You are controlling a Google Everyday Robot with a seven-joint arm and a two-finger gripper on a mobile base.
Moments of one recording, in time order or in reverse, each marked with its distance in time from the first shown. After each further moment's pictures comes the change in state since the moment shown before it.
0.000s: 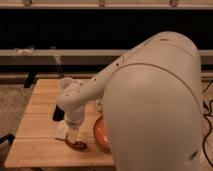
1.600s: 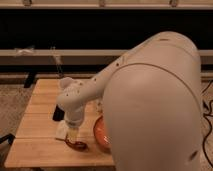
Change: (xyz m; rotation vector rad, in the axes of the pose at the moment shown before) arm 0.000 0.000 0.000 0.000 0.000 0.000
